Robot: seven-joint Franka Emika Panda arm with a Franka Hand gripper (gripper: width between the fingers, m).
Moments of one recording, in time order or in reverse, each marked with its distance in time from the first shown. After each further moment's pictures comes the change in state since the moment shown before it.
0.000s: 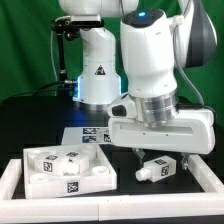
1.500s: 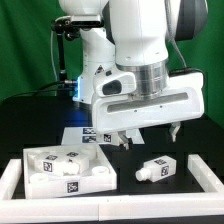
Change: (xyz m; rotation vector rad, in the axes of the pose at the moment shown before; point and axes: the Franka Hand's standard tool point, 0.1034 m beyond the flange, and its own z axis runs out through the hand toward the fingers) arm 0.025 0.009 -0.067 -0.048 0.012 -0.549
